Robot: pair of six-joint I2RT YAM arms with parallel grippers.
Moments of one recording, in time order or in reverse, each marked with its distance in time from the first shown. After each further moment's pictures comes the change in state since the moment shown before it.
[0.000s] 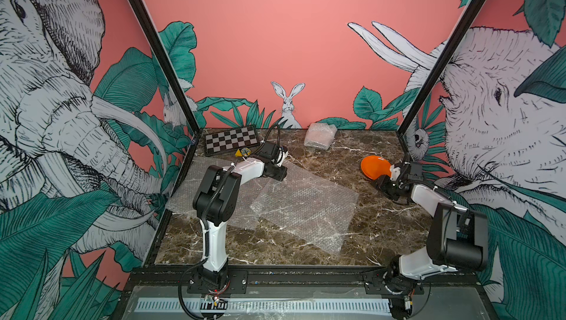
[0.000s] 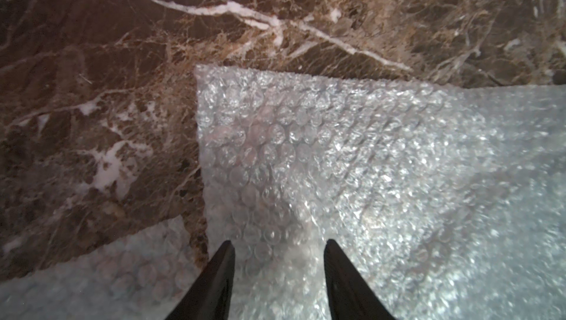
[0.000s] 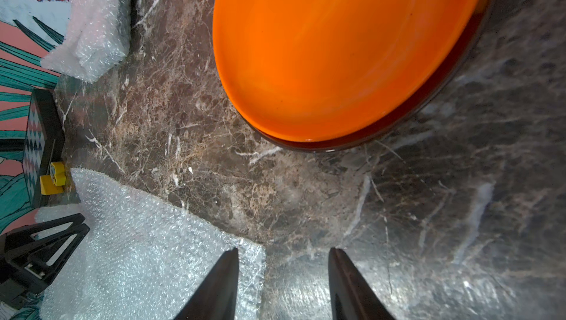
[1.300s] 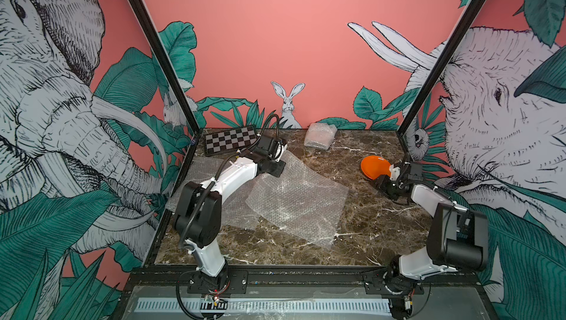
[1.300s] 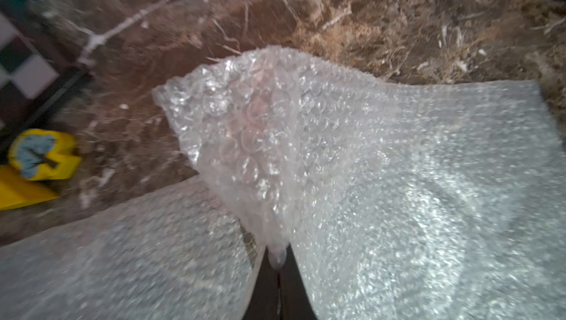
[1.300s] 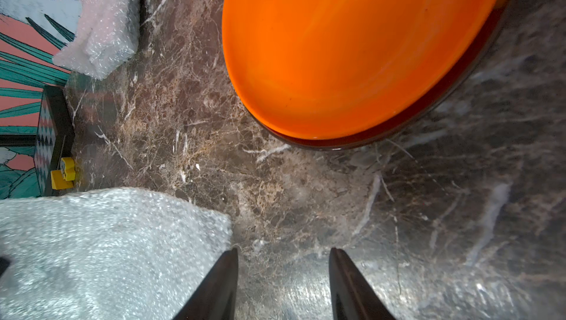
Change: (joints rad) left arm -0.042 -0.349 -0.029 -0.190 -0.137 0.015; right arm 0.000 -0.001 0.000 0.000 -0.021 0.001
